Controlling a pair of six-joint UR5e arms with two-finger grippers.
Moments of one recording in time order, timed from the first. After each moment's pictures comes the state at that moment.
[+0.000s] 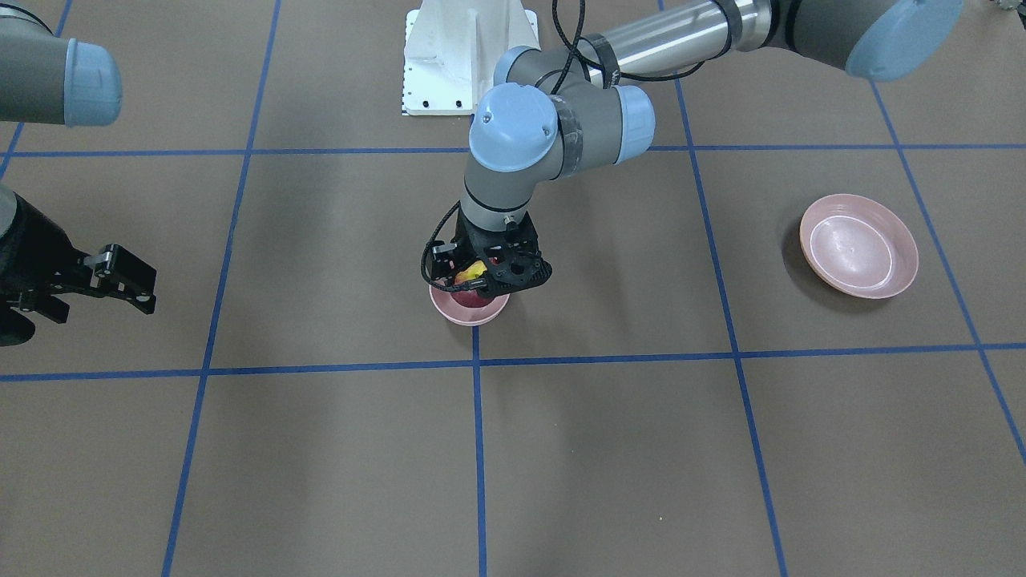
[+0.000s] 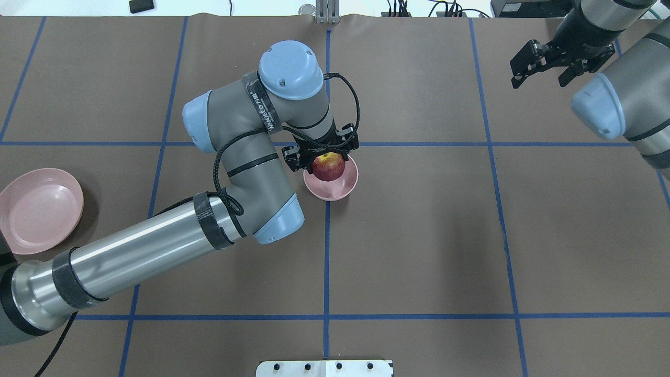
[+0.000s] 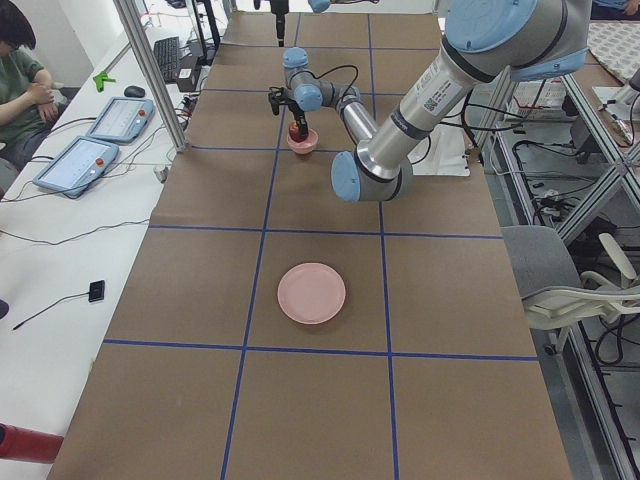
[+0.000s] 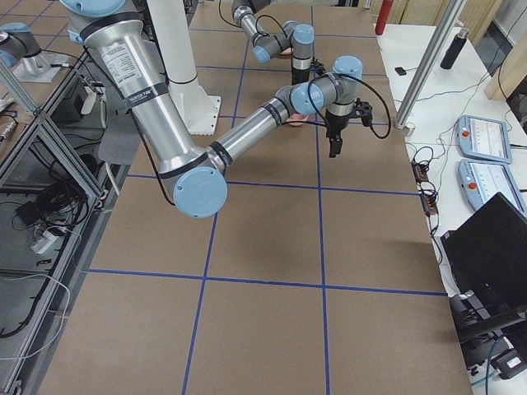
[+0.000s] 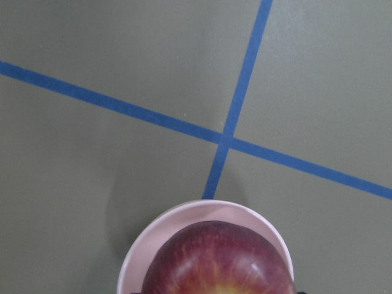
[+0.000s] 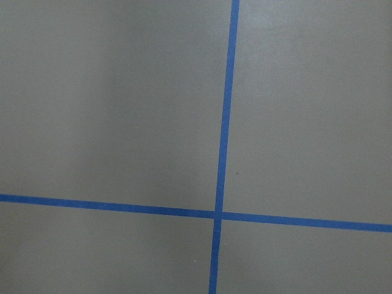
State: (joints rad) left arm -0.60 -2.51 -1.35 -1.72 -2.01 -1.50; right arm 1.12 -1.09 1.75 -1.76 2.26 0.57
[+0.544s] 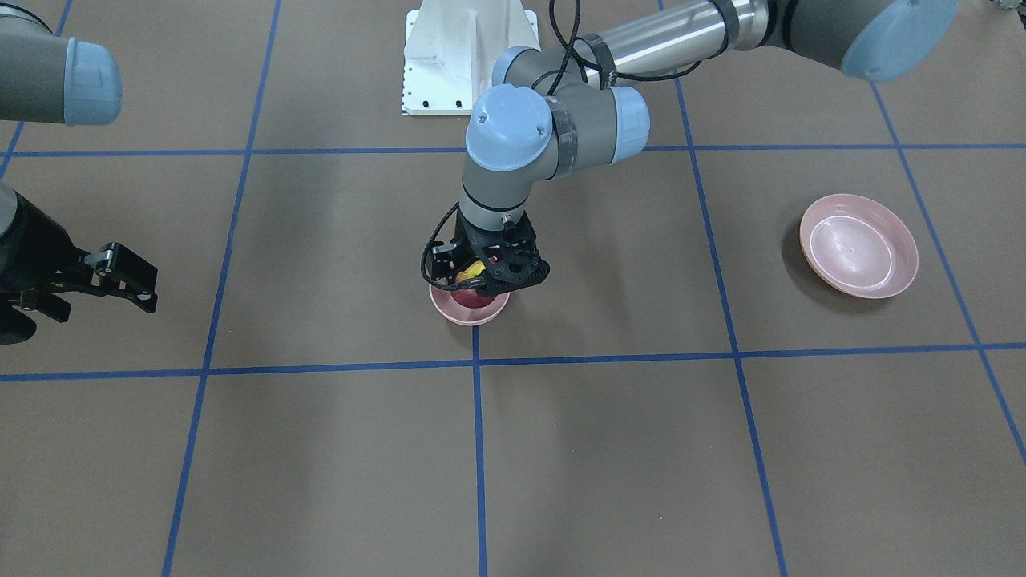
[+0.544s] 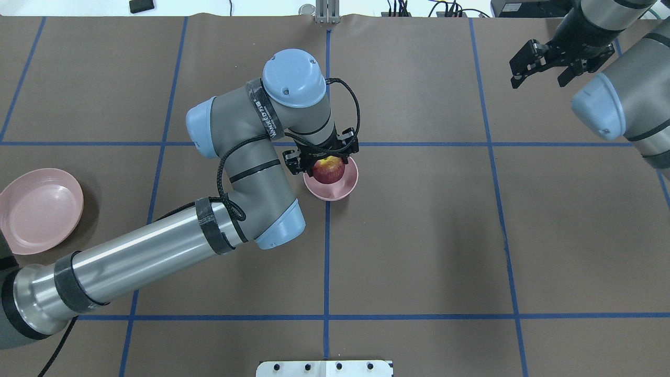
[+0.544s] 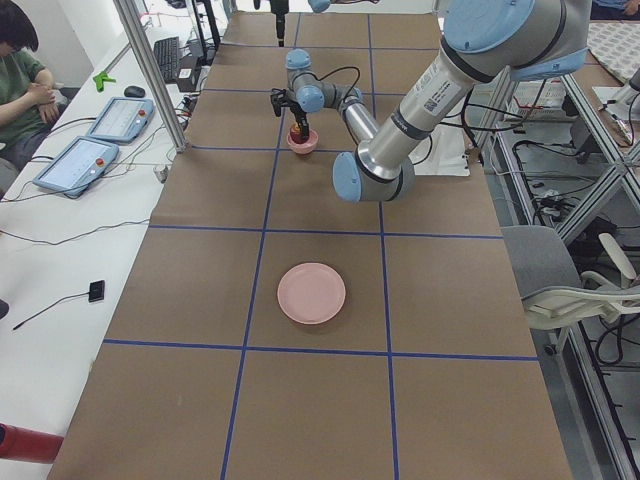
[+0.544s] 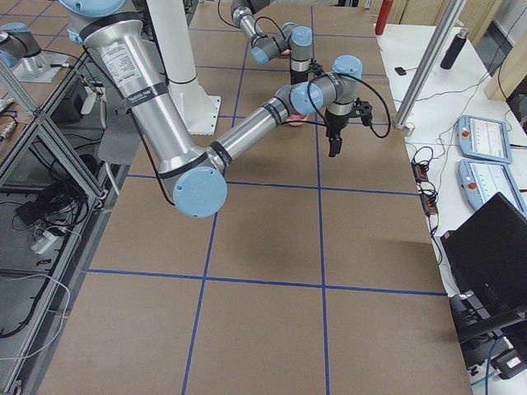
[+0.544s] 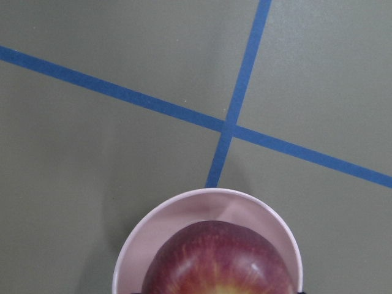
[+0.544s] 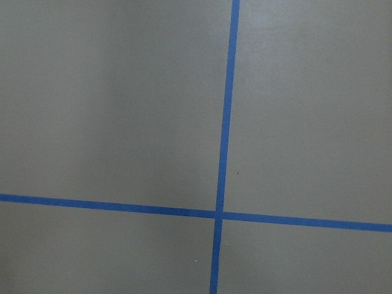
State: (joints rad) left arm -0.59 -2.51 -1.35 -1.73 -1.99 -1.51; right arm 1.12 -1.09 1.75 -1.76 2.27 0.57
